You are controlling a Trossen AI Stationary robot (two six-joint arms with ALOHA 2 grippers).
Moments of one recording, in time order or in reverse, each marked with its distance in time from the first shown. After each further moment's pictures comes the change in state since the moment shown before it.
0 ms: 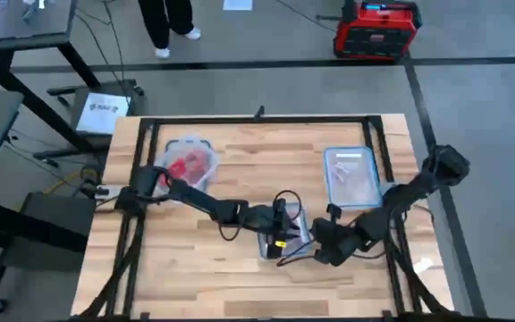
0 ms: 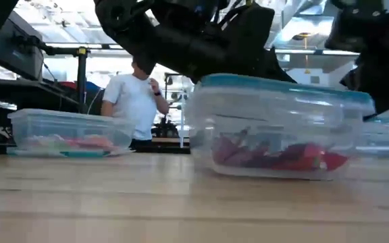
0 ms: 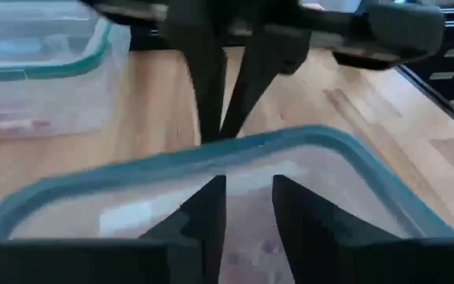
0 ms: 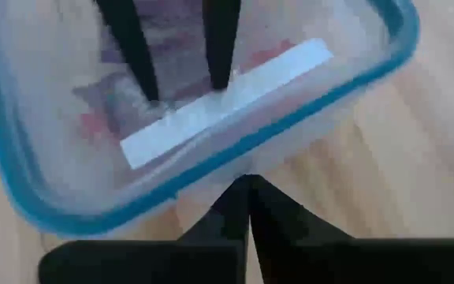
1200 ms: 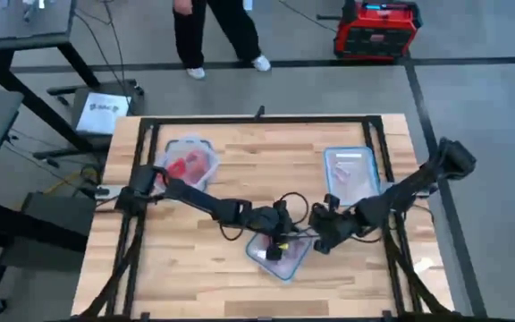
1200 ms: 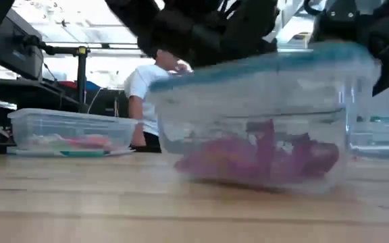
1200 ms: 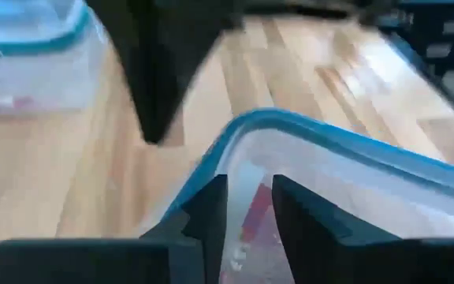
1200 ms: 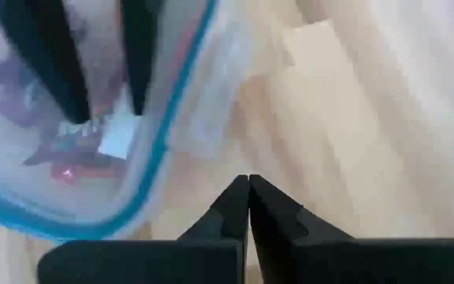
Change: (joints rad) left arm -0.016 -0.059 0.128 -0.310 -0.056 0.009; right arm -0.084 -0.126 0.004 -0.133 -0.094 -0.061
